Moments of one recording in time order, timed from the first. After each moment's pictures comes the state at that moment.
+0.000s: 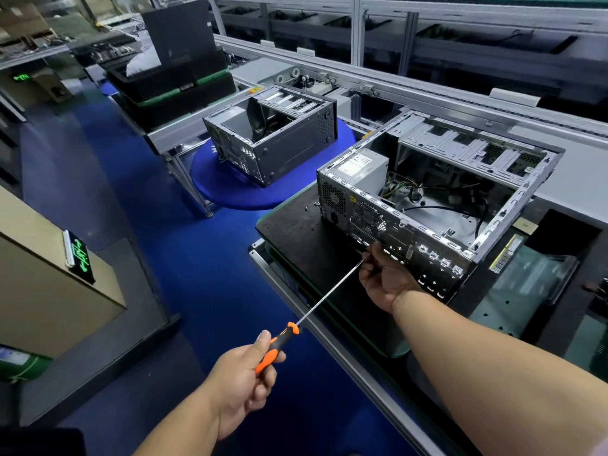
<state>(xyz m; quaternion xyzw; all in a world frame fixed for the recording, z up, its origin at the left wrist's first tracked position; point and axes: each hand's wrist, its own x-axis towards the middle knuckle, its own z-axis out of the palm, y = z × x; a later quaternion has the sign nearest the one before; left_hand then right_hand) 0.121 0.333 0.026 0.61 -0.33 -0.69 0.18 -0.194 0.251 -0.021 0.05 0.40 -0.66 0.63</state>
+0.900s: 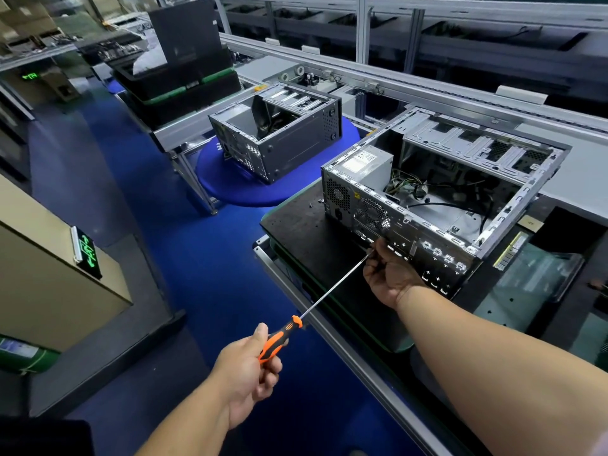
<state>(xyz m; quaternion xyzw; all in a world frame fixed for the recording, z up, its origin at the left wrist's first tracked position) 0.115 0.337 0.029 0.64 -0.28 -0.68 0.22 -0.194 0.253 -0.020 0.05 0.41 -0.66 0.62</state>
